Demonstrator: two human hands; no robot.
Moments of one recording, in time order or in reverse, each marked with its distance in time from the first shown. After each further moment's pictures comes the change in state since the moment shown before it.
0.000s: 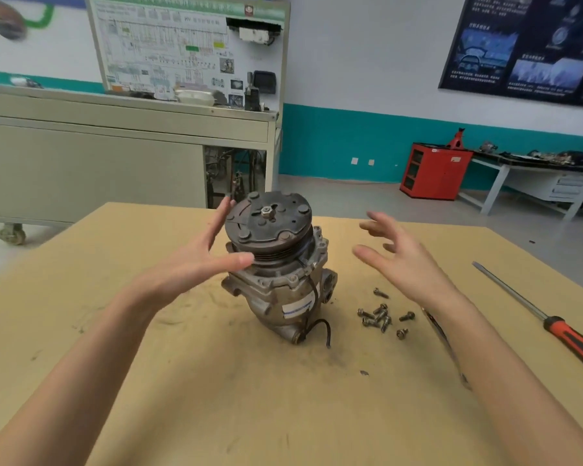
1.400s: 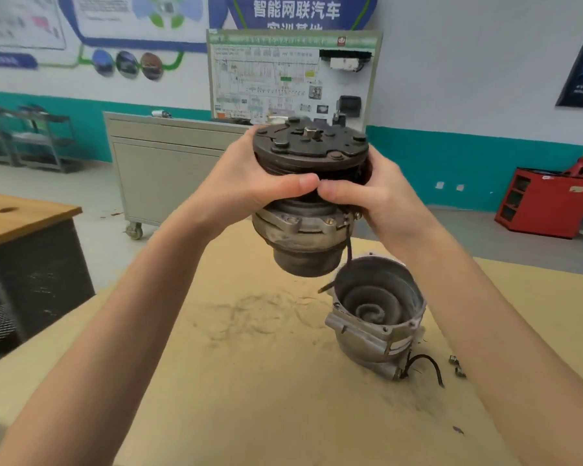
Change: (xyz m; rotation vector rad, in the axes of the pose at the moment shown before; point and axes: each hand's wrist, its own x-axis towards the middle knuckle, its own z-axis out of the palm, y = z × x) left_hand -0.029 0.116 -0.074 0.102 0.318 0.361; right_hand 0.062 -0.169 0.057 0.695 -0.364 -0.401
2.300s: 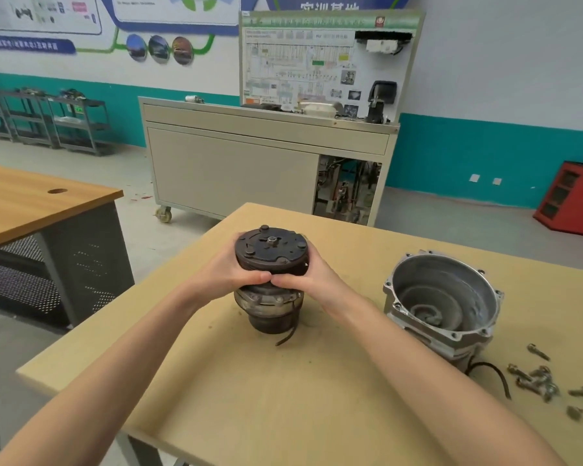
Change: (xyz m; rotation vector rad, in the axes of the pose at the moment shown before) left_hand -0.094 -0.160 -0.062 0.049 -0.032 -0.451; right_hand 0.006 0.138 0.128 -0.044 -0.135 0.460
